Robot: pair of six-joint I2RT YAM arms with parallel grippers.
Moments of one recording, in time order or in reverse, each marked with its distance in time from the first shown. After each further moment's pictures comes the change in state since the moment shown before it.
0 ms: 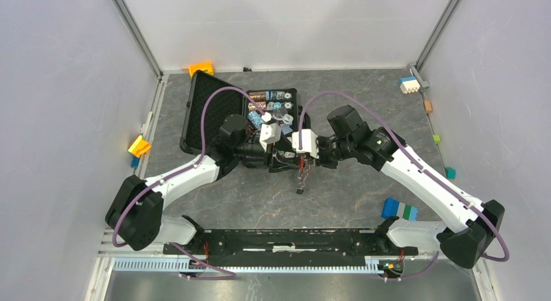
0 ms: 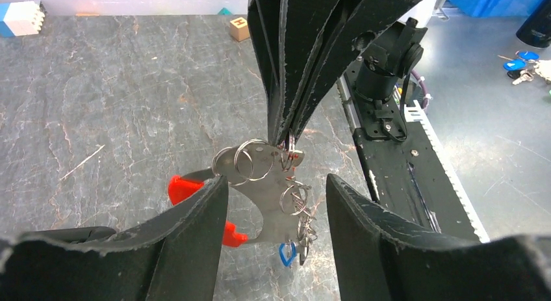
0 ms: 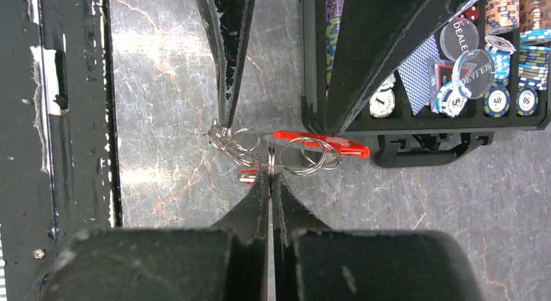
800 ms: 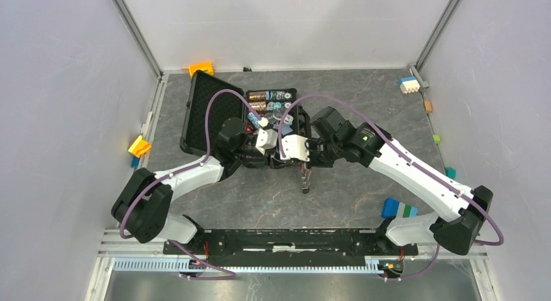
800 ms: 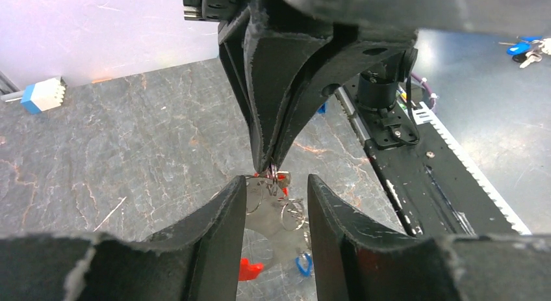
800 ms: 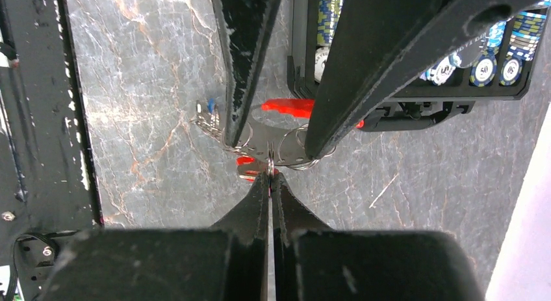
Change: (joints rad) left arm 0.000 0.056 -0.039 0.270 0.094 0.006; right arm 0.116 0.102 0.134 -0.143 0.248 -0.033
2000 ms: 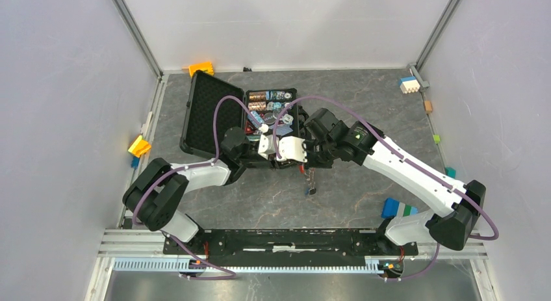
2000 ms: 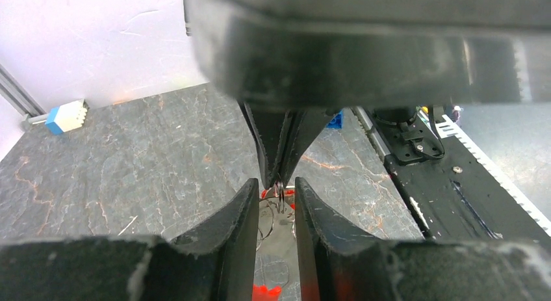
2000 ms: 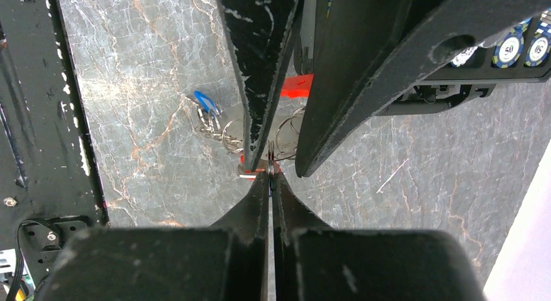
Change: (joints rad) left arm -0.036 0.125 -0.077 0.362 -0.075 -0.077; right arm 0.029 0.054 0.024 -0.047 0.069 0.011
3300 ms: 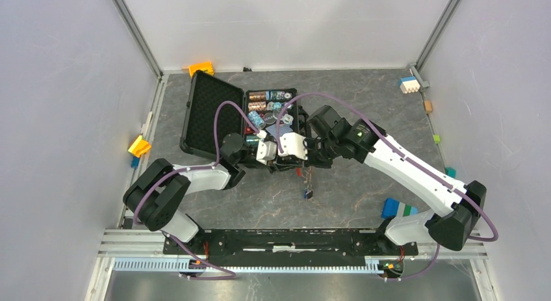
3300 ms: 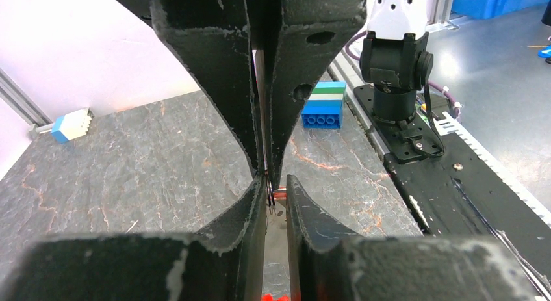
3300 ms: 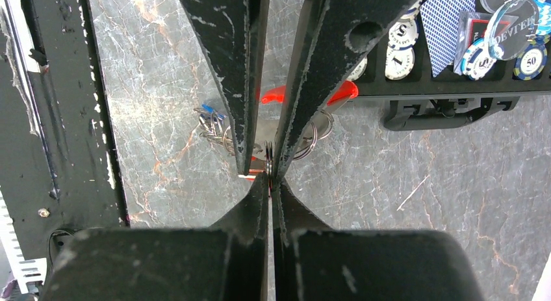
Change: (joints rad) left arm -0.020 0.001 -0.059 0.105 -0.008 -0.002; right arm -0.038 0.000 0.000 0.009 -0.094 0.034
